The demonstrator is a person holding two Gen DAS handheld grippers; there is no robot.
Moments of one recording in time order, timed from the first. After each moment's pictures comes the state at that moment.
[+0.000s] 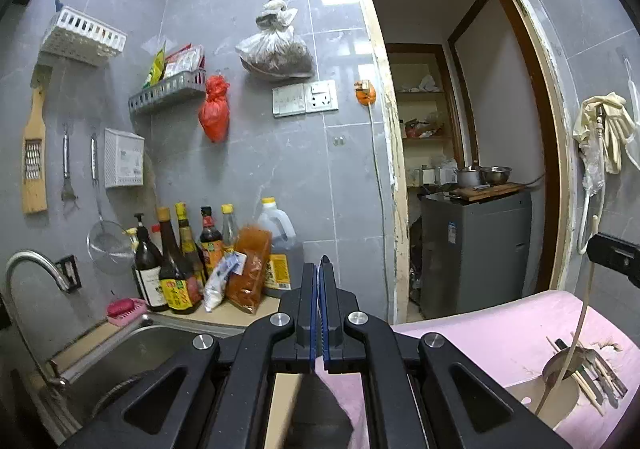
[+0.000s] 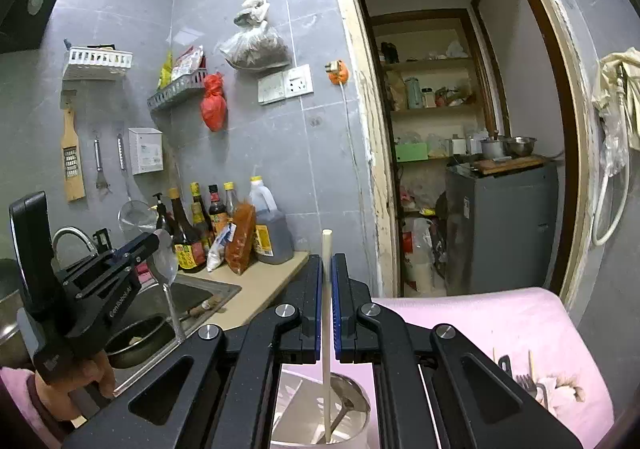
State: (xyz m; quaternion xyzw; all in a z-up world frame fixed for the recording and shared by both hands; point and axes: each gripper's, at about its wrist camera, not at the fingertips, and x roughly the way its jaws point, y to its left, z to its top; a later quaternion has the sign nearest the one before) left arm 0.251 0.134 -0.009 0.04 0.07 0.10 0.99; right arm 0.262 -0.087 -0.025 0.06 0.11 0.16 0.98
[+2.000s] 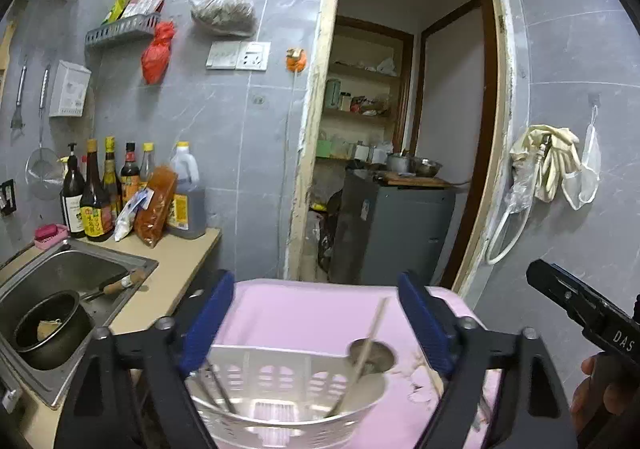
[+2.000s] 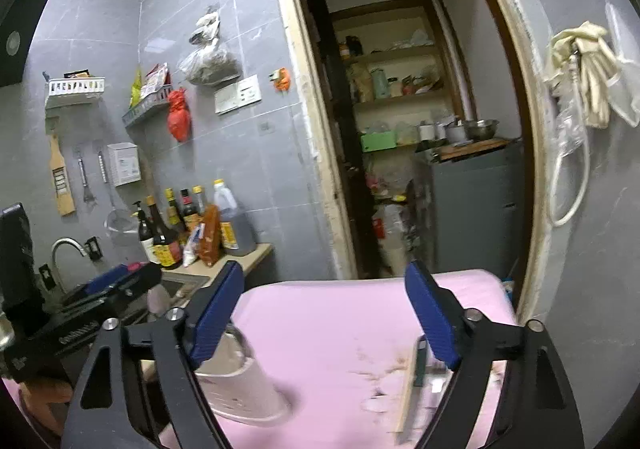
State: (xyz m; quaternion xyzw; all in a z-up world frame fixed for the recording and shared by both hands) left arm 0.218 0.034 -0.004 -0.07 0.14 -0.01 0.99; right arm 0.227 -0.216 -0.016 0.09 0.13 0.12 0.98
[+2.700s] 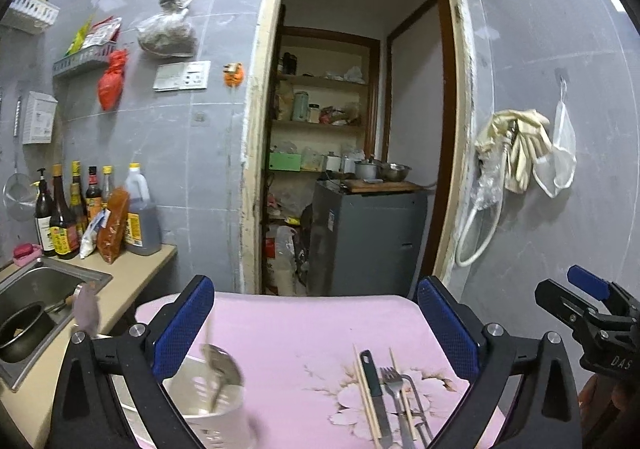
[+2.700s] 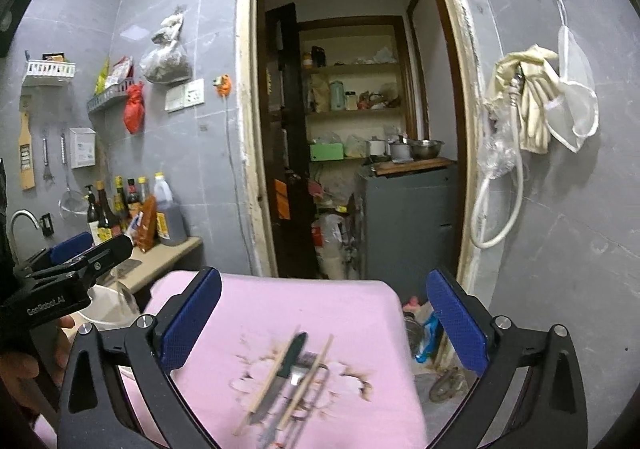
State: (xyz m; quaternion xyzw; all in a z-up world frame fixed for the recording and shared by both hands) left arm 0.225 -0.093 -0.011 -0.04 0.11 -0.03 0.99; right arm 0.213 -0.335 -0.020 0.04 0.12 0.05 0.99
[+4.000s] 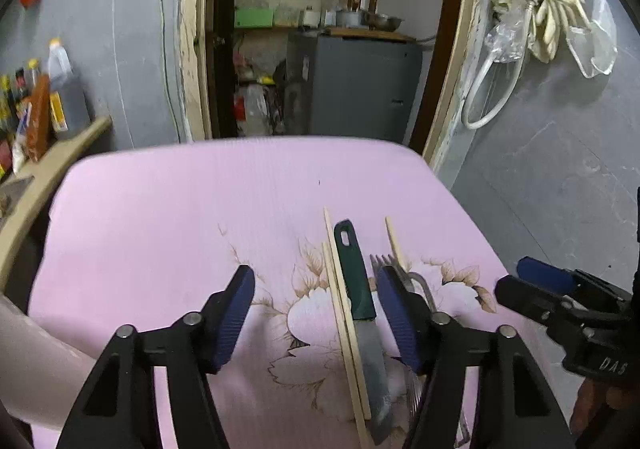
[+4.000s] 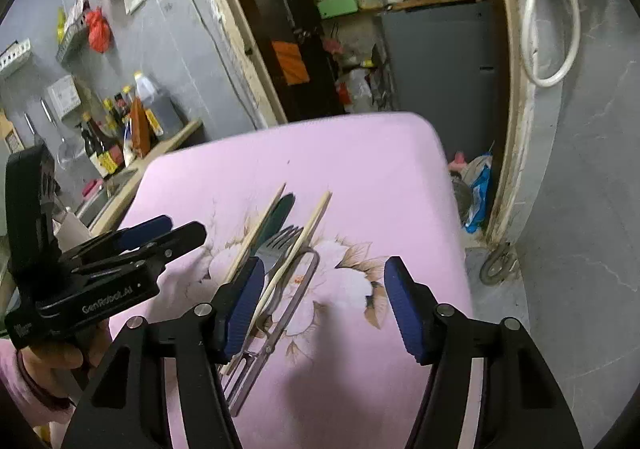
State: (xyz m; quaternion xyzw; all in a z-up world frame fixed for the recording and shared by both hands) left arm 0.356 -0.149 -0.148 -0.03 0.37 -0.08 0.92; right arm 0.340 -0.352 -0.188 0.10 0.38 0.14 0.91
